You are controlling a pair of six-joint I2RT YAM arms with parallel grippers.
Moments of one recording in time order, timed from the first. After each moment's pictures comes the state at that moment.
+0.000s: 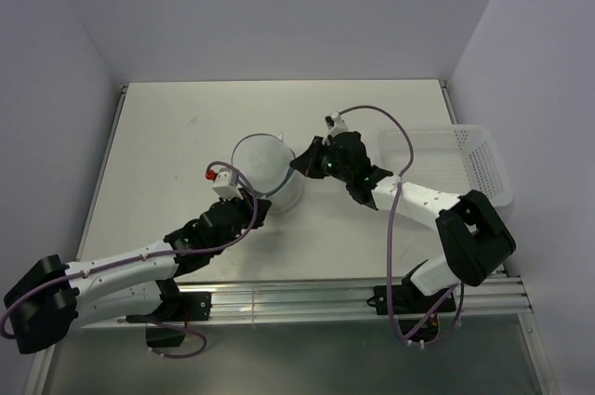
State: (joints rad) left arm -0.97 0.98 0.37 0.30 -0.42 -0.81; right arm 0.59 1.45 0.76 0.32 -0.16 0.72
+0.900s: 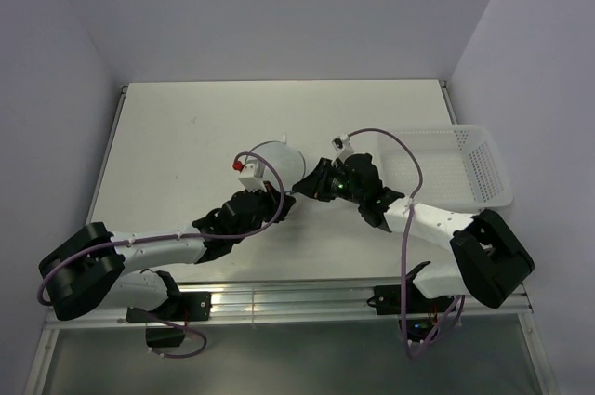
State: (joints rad) left arm -0.98 1.28 0.47 0.51 -0.28 -0.82; right arm 0.62 1.31 0.56 0.39 -0.29 0.84
